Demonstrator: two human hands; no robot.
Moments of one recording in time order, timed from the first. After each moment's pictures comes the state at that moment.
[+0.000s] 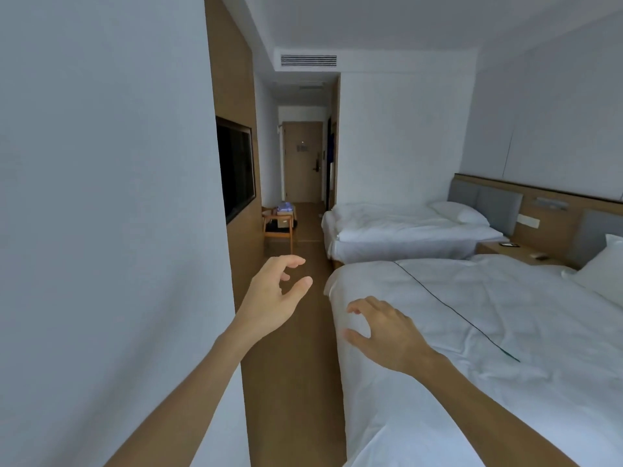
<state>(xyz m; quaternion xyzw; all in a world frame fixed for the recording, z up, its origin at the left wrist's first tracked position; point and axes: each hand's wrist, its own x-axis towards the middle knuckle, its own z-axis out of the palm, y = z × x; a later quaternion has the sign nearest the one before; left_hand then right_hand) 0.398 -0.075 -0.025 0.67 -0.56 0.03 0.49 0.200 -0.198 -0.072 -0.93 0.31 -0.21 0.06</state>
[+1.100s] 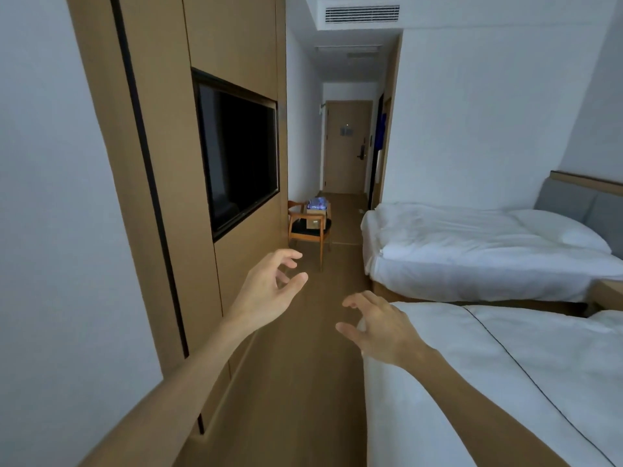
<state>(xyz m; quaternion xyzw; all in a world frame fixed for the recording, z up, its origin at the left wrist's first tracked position) 0.763 -0.602 -0.053 0.73 -0.51 0.03 0.46 0.592 -0.767 -0.108 -0.95 0.24 -0.17 0.10</state>
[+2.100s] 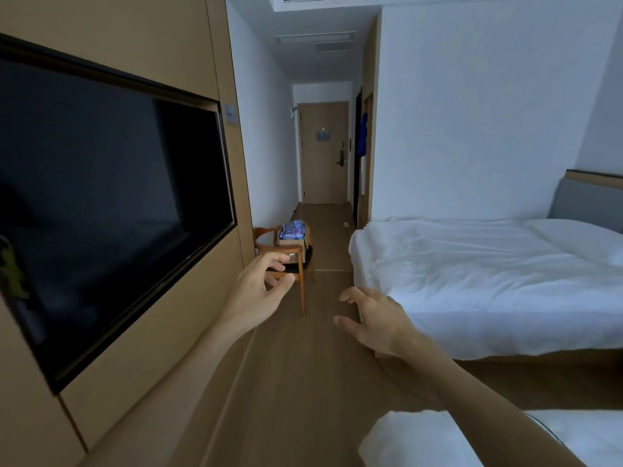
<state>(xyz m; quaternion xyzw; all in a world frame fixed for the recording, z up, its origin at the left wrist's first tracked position) 1.148 -1.154 -0.038 0.73 -0.52 0.02 0.45 0.958 -1.313 -0.082 -0.94 0.26 -0.18 0.08</state>
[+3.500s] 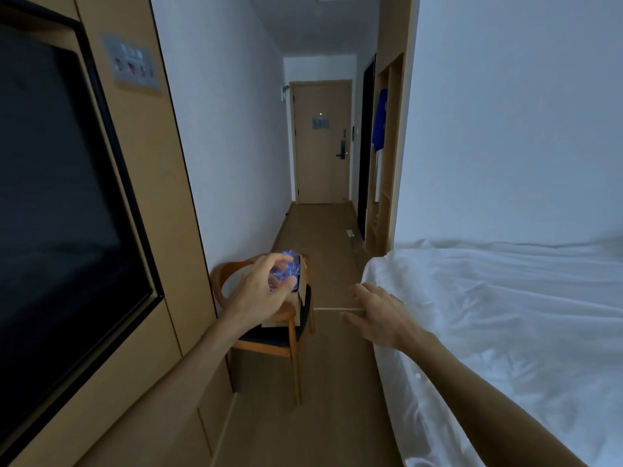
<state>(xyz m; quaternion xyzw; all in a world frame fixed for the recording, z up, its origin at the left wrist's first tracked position) 1.701 -1.841 -0.068 0.72 -0.54 0.01 0.43 1.507 -2.008 -0.123 -0.94 0.27 -0.18 0.08</state>
